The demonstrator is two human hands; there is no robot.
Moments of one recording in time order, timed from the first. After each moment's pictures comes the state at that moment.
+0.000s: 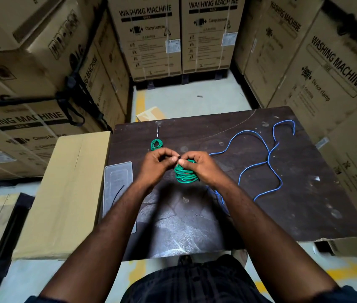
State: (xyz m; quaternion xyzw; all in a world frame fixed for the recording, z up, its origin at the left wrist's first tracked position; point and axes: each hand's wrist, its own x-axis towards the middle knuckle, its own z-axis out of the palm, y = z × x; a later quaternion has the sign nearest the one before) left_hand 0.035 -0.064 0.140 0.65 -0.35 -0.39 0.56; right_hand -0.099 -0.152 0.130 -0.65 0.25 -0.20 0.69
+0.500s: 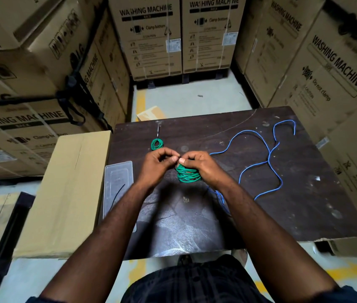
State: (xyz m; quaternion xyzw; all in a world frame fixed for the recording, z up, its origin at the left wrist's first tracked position) left_hand 0.033 -0.060 0.142 0.65 -0.35 -0.37 0.56; right_hand -0.099 -0.151 0.135 -0.60 0.26 -0.17 0.74
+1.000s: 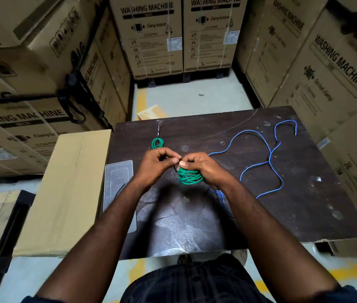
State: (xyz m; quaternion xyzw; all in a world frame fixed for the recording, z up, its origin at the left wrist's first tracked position) left_hand 0.039 -0.058 0.152 0.65 -0.40 -0.37 0.53; right_hand -0.101 -0.153 0.140 -0.59 0.23 -0.11 0.77
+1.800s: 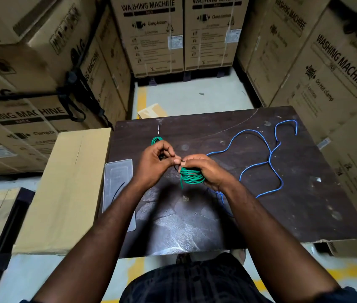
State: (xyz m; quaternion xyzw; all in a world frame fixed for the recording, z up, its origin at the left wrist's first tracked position) left_hand 0.035 -0.053 0.160 0.63 -0.42 -0.33 0.56; right_hand -0.101 -0.151 0.137 -0.54 0.24 -0.12 0.80
